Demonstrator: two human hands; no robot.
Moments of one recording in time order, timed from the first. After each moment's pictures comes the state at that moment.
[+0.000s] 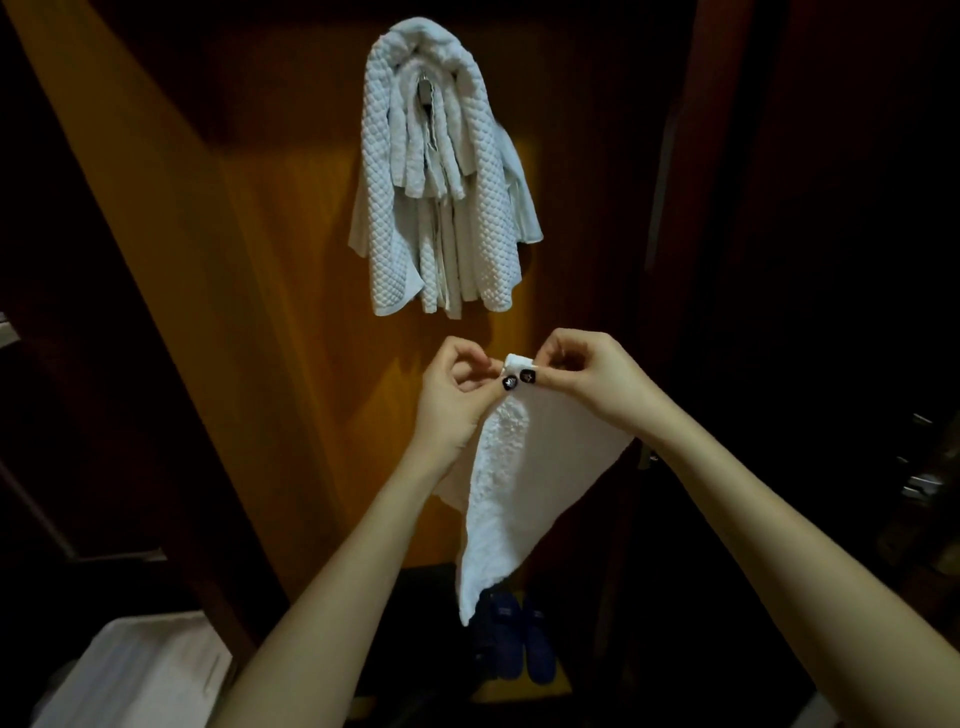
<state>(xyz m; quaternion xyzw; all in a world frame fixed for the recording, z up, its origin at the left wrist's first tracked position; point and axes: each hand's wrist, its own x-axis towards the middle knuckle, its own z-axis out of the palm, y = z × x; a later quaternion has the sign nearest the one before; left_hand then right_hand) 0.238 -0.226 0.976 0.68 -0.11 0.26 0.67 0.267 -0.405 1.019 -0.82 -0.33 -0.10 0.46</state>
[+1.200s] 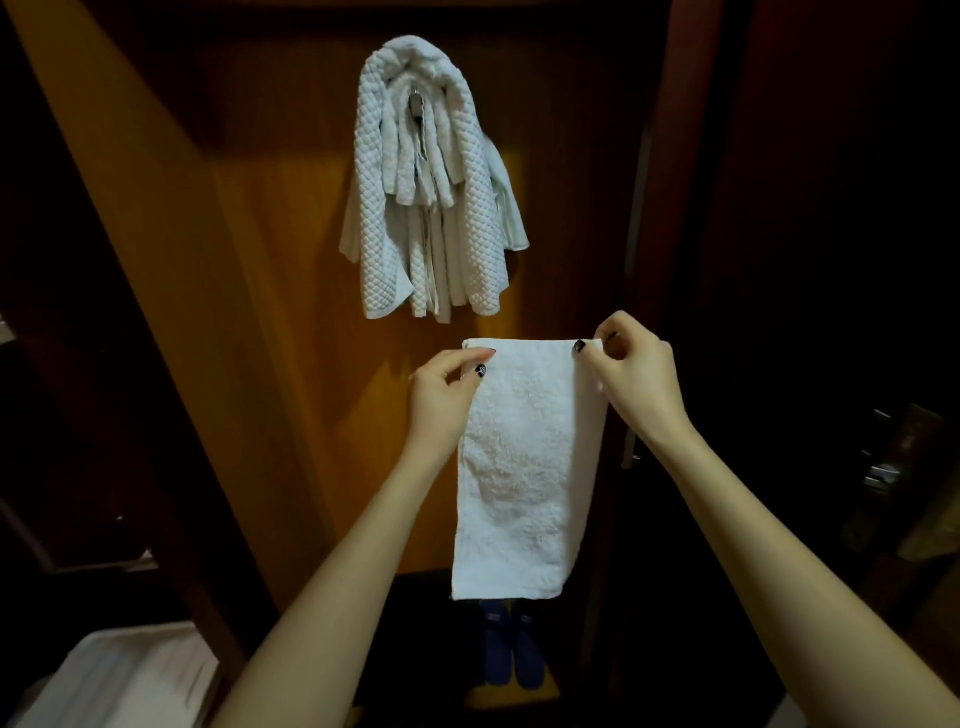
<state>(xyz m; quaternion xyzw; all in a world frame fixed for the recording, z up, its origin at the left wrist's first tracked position) 0.236 -0.233 0.977 0.75 -0.07 0.33 0.57 0.264 -0.435 1.004 -0.82 -0.14 -0.28 0.49</state>
